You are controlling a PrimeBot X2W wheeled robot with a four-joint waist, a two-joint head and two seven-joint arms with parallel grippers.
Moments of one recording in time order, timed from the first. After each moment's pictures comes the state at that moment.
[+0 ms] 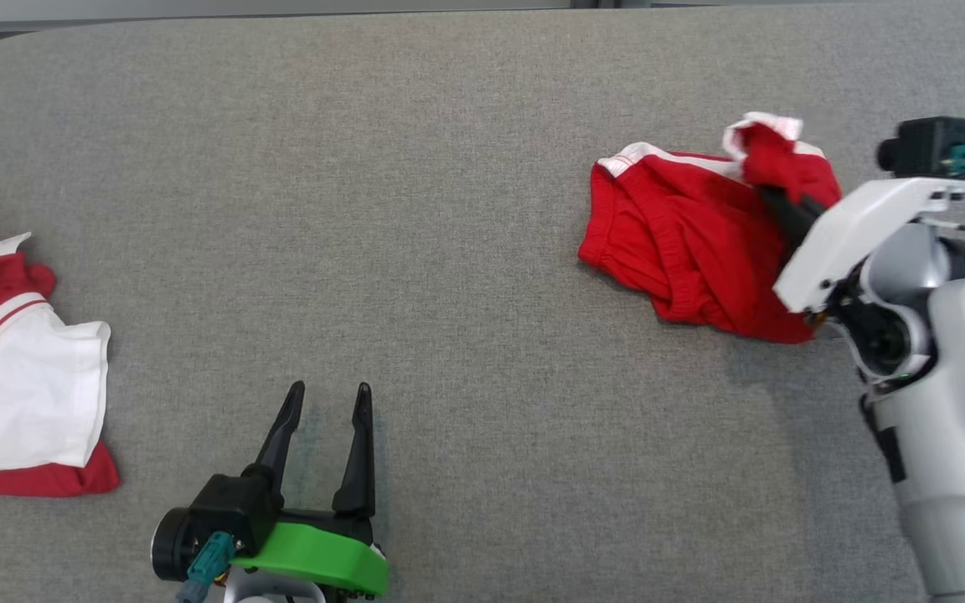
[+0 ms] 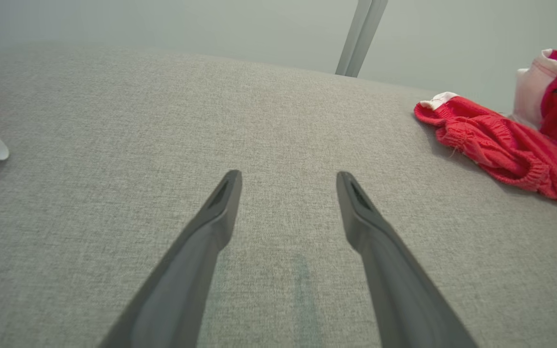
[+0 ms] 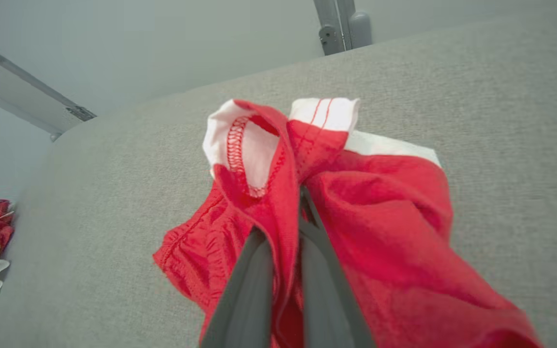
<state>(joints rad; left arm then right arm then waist) -0.03 0.07 -0.30 0.14 -0.32 0.01 -0.26 -0.58 -0.21 0.04 0.32 0.58 0.13 0.46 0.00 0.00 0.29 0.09</state>
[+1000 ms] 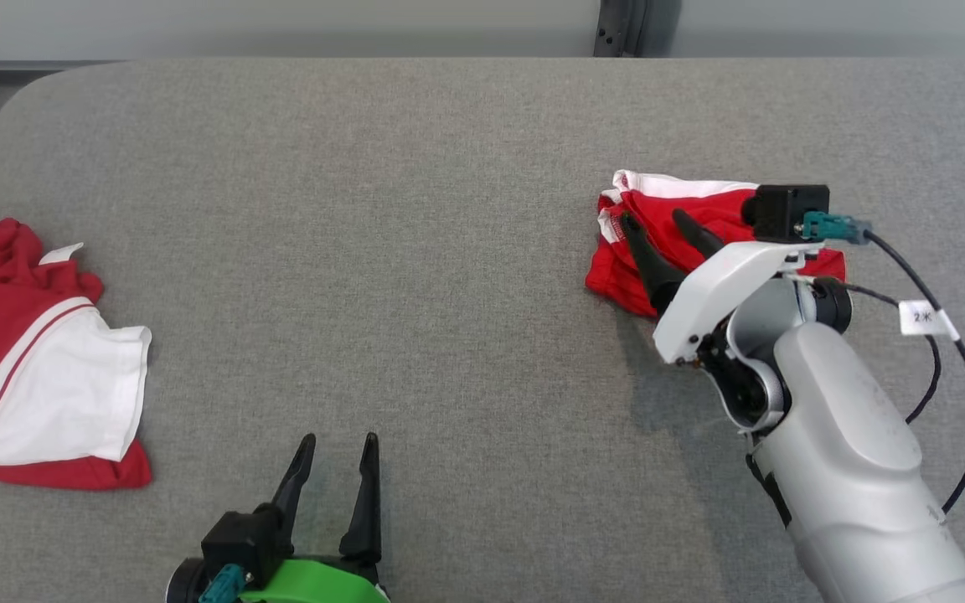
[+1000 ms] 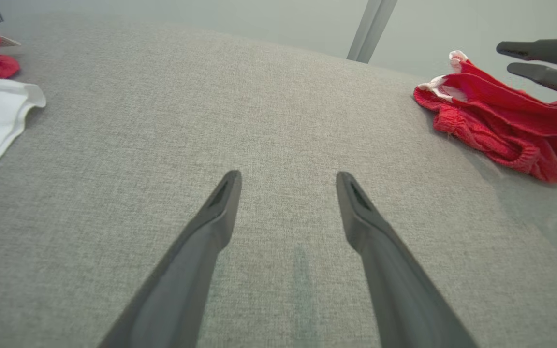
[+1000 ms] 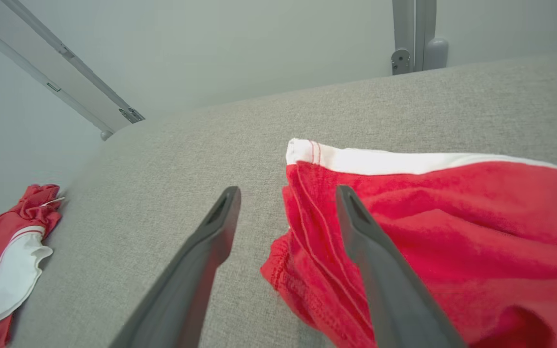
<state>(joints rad) 0.01 0.05 -0.30 0.22 -0.35 0.00 -0.26 -0.61 -0.05 0.19 0.55 0.48 0.13 0.14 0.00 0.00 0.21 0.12</state>
